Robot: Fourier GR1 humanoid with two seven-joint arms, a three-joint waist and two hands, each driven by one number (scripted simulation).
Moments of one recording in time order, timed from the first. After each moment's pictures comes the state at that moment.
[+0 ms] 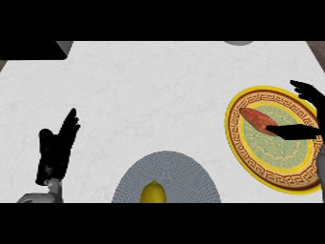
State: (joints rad) left arm -0.02 0.13 -0.03 -1.46 -0.06 0.16 0.21; right arm -0.28 -0.21 -0.35 -1.36 0.63 0.08 0.09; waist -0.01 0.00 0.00
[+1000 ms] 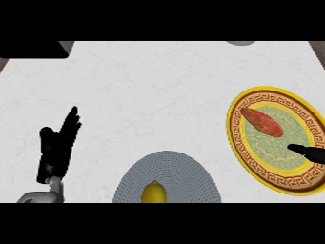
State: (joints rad) left arm -0.03 0.11 -0.01 -1.47 -0.08 0.14 0.22; right arm -0.13 -0.22 -0.50 -1.37 0.17 0.18 -0.21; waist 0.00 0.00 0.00
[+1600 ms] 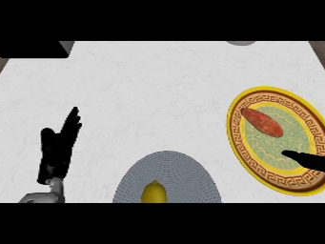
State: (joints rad) left arm -0.02 0.09 0.00 -1.48 -0.10 0.14 0.22; right arm -0.08 -0.23 -0.45 -1.30 0.23 0.05 -0.25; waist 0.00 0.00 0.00
